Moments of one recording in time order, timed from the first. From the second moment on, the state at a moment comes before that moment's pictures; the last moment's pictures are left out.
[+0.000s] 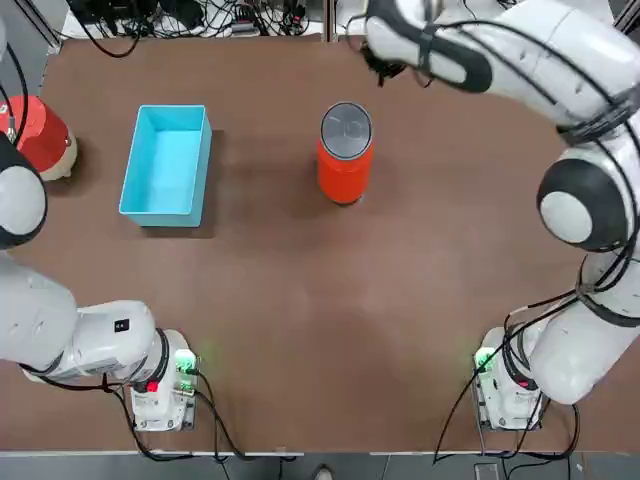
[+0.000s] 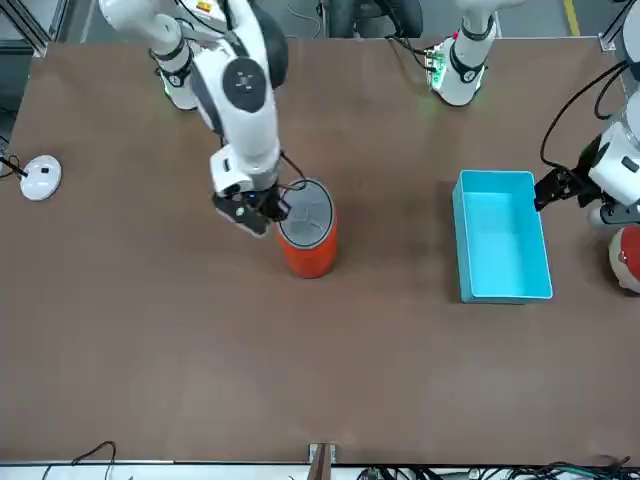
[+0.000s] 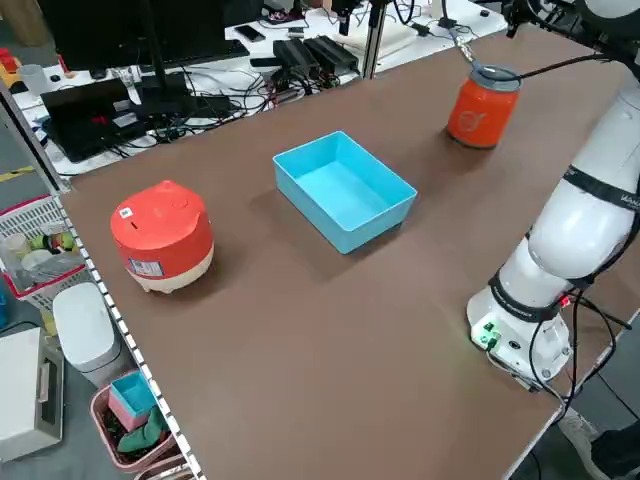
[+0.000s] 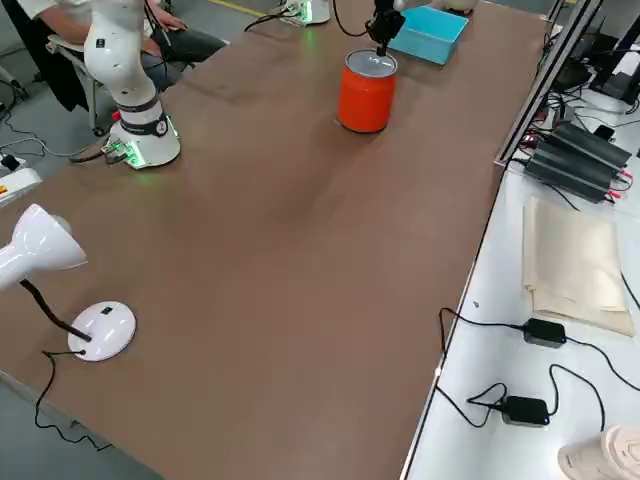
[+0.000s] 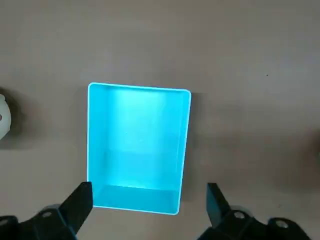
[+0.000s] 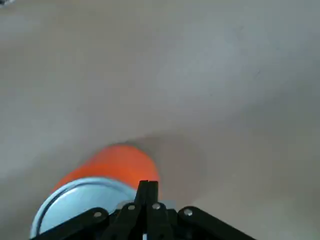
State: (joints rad) left arm 0.15 0.05 -0.22 -1.61 0.04 1.66 -0.11; right arm 0.58 0.34 0.01 -1.46 -0.09 1.79 1.04
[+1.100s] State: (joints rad) left arm 0.16 0.06 -0.23 -1.58 0.04 1.65 -0.10; right arm 0.06 0.11 0.00 -1.46 -0.05 1.55 0.17
